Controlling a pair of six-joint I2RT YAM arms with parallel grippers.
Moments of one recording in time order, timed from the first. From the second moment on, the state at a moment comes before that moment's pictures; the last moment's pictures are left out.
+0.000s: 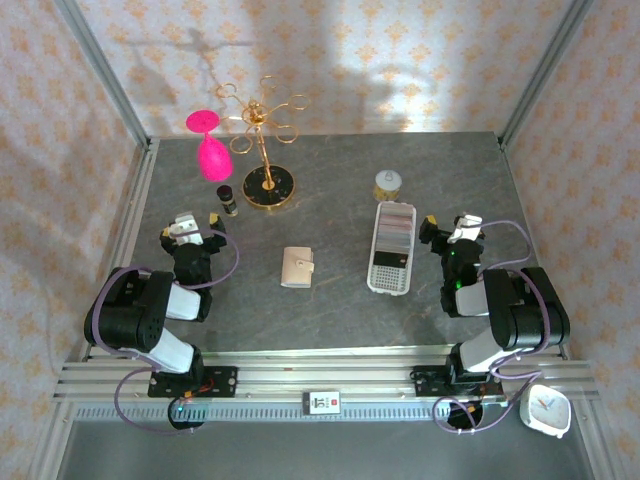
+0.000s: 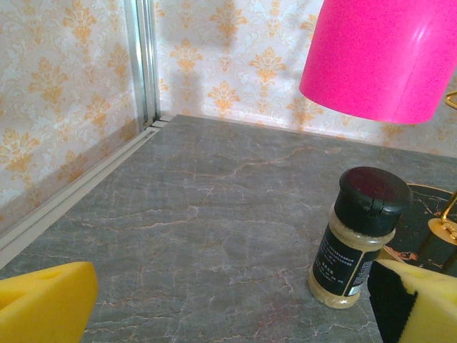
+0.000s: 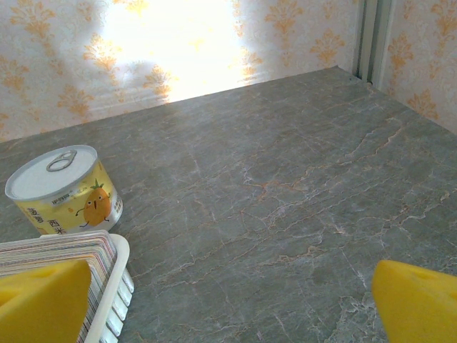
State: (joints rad) left arm -0.02 1.54 0.20 1.23 -0.37 -0.11; right arm 0.03 1.52 0.23 1.11 0.15 0.18
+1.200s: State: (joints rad) left arm -0.02 0.91 0.65 0.02 -0.29 -0.52; right arm 0.02 0.87 0.57 0.12 0.29 0.51
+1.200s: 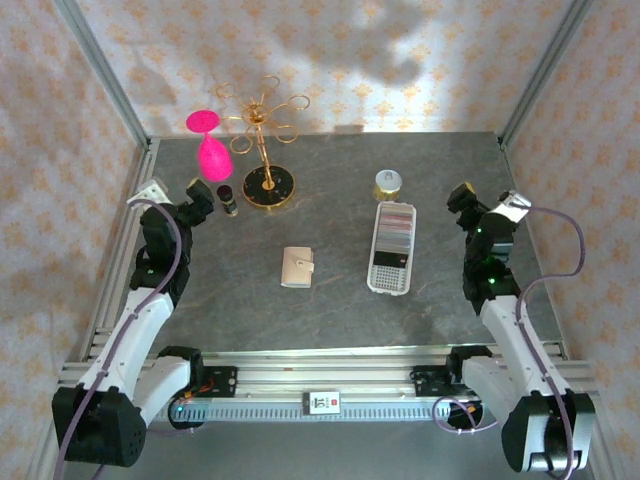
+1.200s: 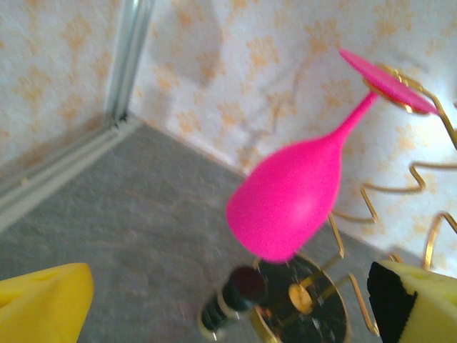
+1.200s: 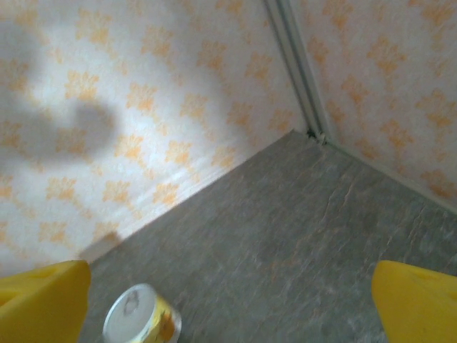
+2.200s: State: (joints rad) left arm -0.36 0.86 0.36 -0.28 0.37 -1.04; right arm 0.81 1.39 0.91 -0.31 0.01 0.95
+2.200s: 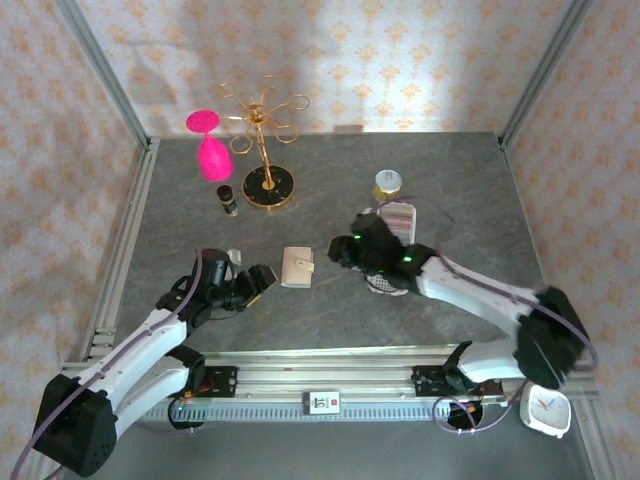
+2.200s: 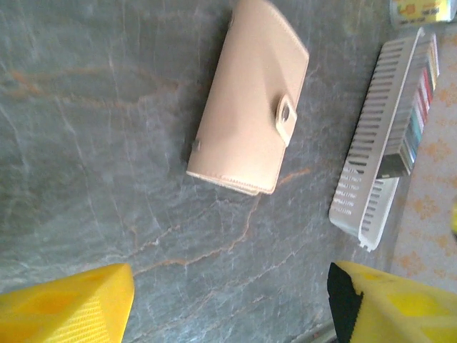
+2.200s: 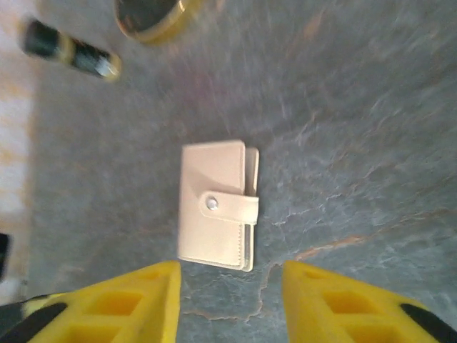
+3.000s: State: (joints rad) left arm -0.38 1.34 0.53 -0.08 0.28 -1.01; right arm 0.80 1.99 1.30 -0.34 -0.02 0.97
